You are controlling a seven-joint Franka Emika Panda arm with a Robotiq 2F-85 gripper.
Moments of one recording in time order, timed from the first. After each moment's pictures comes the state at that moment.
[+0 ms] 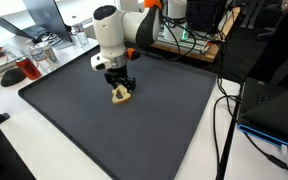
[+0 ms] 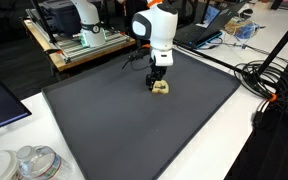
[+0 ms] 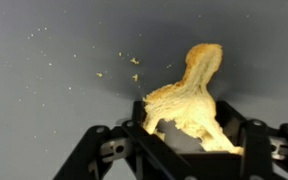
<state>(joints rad) 0.05 0.60 -0.02 -2.02 -0.10 2.62 -0.07</state>
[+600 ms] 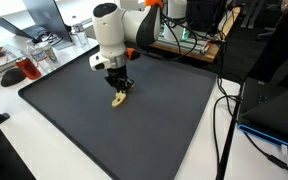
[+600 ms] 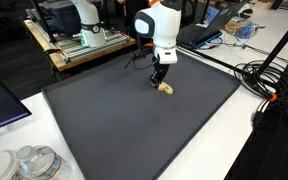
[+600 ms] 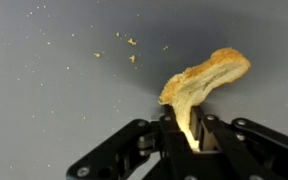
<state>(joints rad) 0.07 0.60 -0.02 -1.99 -0.11 2.62 -0.07</state>
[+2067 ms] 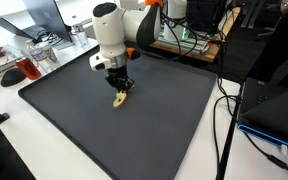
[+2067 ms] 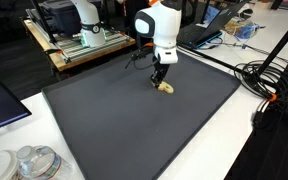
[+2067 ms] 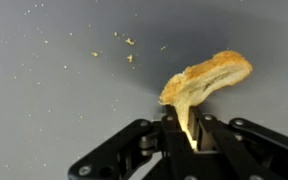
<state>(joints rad) 0.05 0.59 -0.01 -1.99 -0.11 2.62 -0.08</state>
